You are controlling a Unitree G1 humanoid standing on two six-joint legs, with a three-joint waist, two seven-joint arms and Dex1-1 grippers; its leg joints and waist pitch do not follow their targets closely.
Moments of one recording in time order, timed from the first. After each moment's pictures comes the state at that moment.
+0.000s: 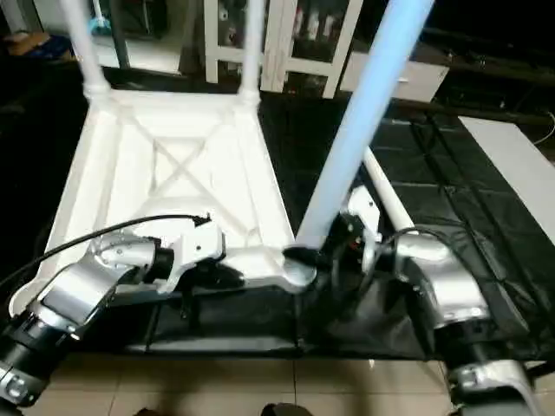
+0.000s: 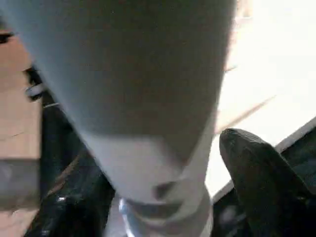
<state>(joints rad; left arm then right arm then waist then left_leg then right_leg) -0.47 0.46 -0.41 0.14 -0.03 0.36 -1.14 -0.45 -0.52 0.14 0.42 0.39 0.20 1.25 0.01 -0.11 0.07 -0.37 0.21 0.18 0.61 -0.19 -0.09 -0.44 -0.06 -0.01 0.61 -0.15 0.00</state>
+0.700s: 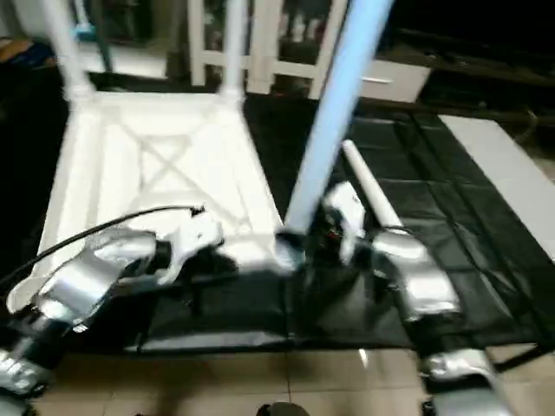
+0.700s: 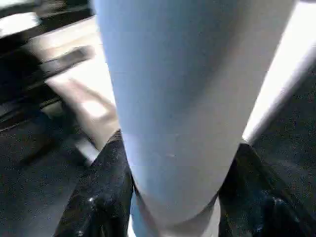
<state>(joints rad) -0.53 0.38 -0.38 0.21 0.04 0.48 -0.94 -0.51 -0.33 0.09 0.54 0.30 0.13 0.86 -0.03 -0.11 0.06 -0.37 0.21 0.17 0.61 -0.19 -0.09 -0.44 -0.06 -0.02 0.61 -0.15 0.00</state>
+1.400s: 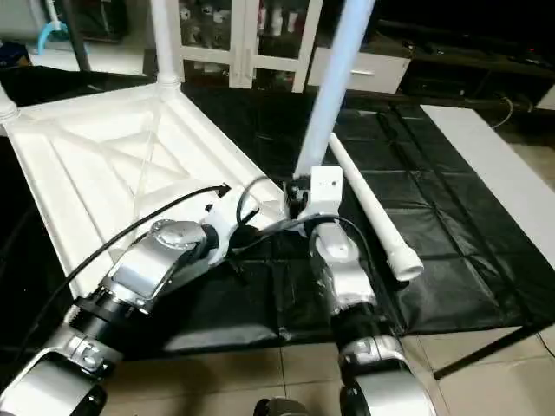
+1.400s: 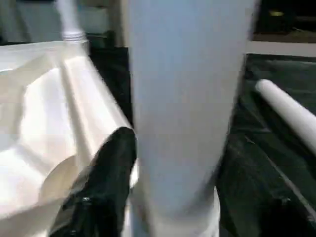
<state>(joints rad) -0.62 0.19 -0.33 0.35 0.08 0.59 -0.60 -0.54 -0.02 0.01 0.63 0.17 -0.06 0.15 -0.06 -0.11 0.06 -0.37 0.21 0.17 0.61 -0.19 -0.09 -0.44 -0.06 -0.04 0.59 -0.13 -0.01</state>
